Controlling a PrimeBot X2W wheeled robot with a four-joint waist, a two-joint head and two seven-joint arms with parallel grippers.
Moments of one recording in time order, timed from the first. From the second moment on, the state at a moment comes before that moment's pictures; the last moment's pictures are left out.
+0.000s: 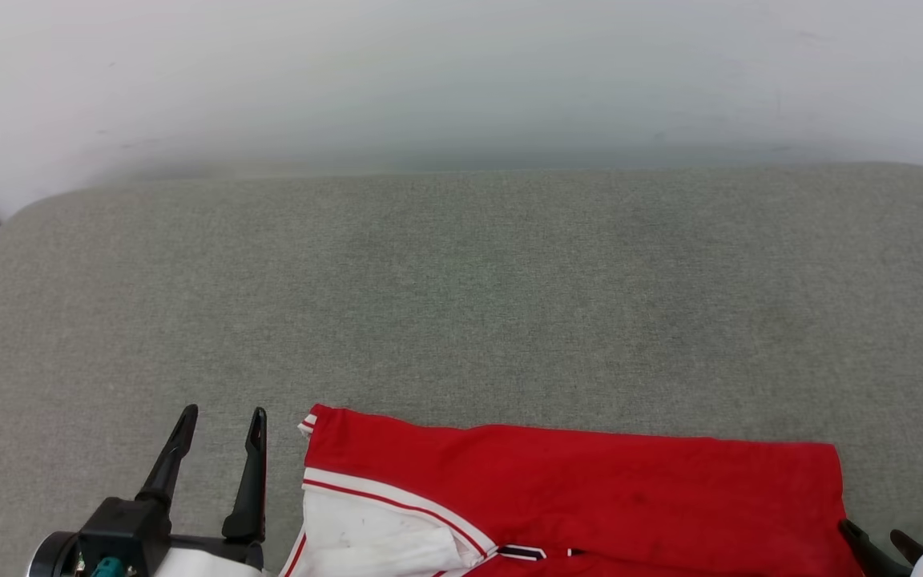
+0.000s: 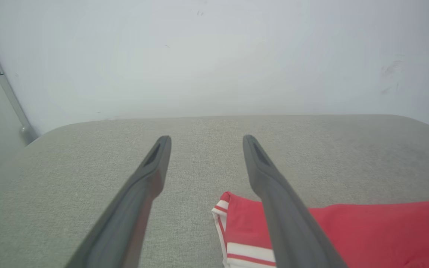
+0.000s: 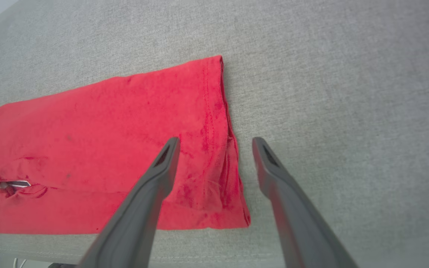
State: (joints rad) left arm 0.08 0.39 -0.26 -0.09 -0.42 0.15 -0.26; right arm 0.15 -0.26 -0.20 0.02 0.53 0.13 0.58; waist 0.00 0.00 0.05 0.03
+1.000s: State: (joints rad) left arm 0.12 0.15 -0.03 -0.04 -0.15 -0.11 -0.26; right arm 0.06 -0.27 -0.13 0.30 0.64 0.12 0.49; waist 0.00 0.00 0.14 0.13
